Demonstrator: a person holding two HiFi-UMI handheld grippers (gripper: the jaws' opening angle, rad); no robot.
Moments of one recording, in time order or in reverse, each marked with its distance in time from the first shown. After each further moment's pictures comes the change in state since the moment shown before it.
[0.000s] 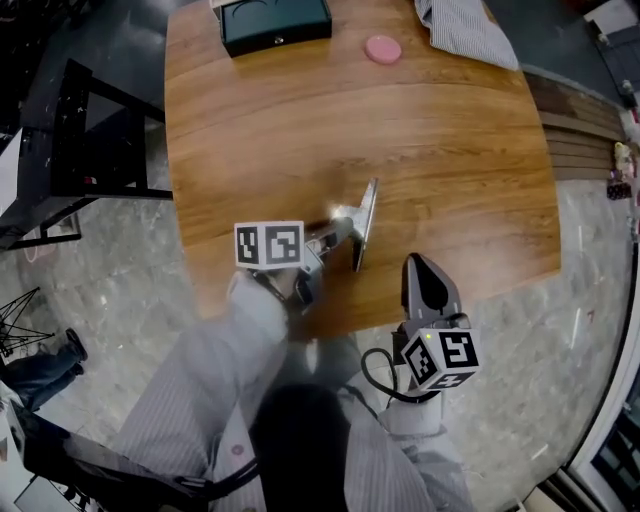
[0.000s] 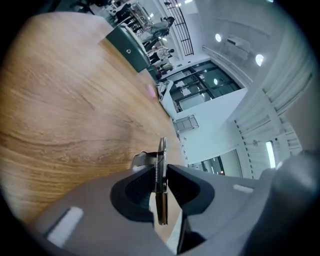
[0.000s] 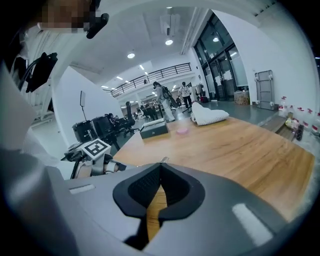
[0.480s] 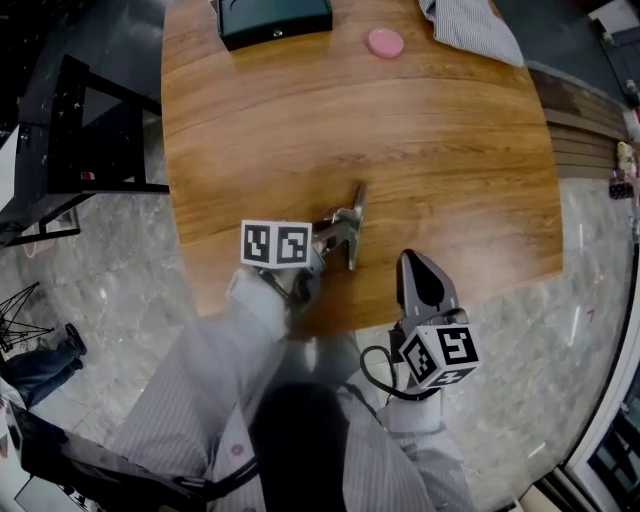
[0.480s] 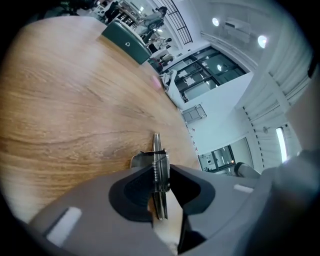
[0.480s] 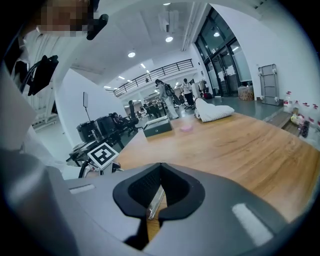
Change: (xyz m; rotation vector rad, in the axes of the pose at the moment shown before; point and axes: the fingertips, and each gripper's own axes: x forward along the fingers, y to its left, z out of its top) left arm 0.009 0.034 -0.020 0.066 0.086 0.120; right arm 0.011 0.007 -0.004 0.016 0.032 0.057
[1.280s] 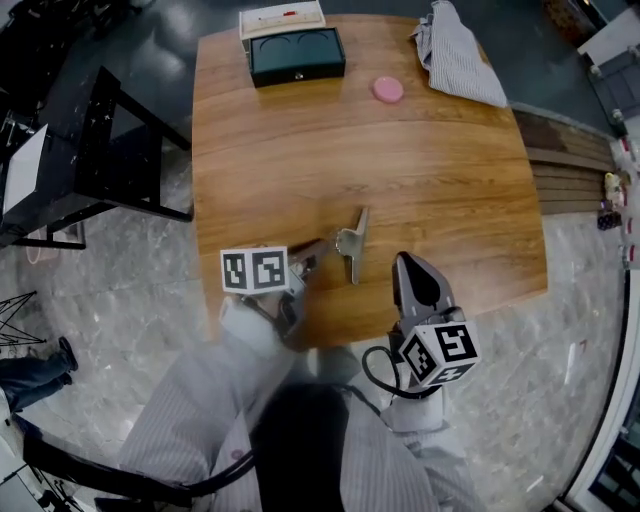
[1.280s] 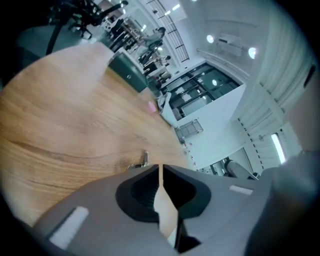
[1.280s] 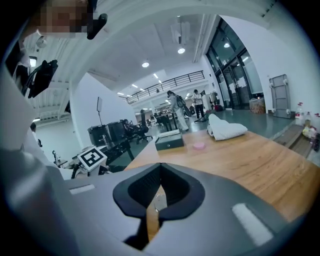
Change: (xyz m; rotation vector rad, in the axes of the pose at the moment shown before) left arm -0.084 -0.027 0.018 0.001 -0.185 -0.011; right arm -0.016 0.041 0.048 -0.101 -0.122 0.093
